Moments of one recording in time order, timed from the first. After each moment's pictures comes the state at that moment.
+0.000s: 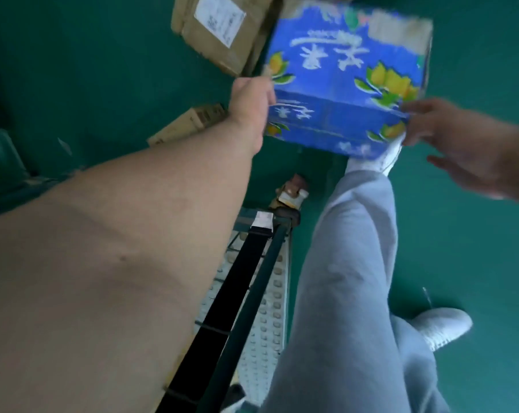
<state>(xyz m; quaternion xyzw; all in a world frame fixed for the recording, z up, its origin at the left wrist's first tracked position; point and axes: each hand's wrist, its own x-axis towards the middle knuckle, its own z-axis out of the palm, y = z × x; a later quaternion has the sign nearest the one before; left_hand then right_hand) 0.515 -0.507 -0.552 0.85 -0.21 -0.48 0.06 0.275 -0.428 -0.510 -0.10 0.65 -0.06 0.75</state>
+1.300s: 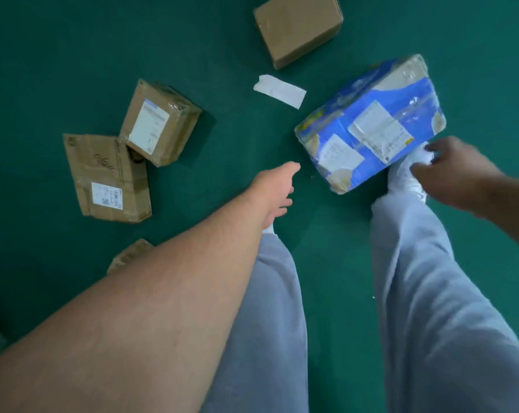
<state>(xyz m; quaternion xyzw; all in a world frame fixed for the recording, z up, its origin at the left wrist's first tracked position) 0.159 -0.445 -0.514 0.66 -0.27 -0.64 -0.29 -0.048 -0.299 -0.492 -0.10 0.86 0.07 0.49</state>
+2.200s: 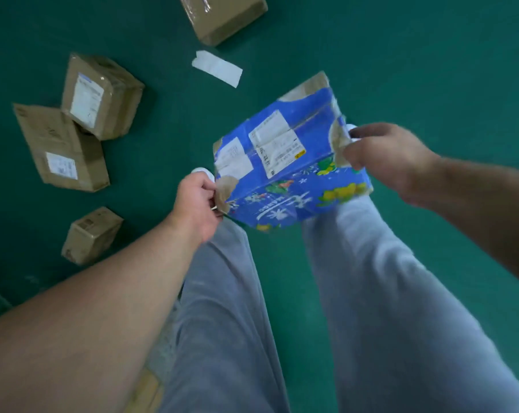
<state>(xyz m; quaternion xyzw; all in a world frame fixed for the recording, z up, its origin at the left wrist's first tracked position) 0.104 -0.345 -0.471 0.78 -0.14 -0.61 -0.07 -0.167 -0.237 -0.449 -0.04 0.76 -0.13 0.64</state>
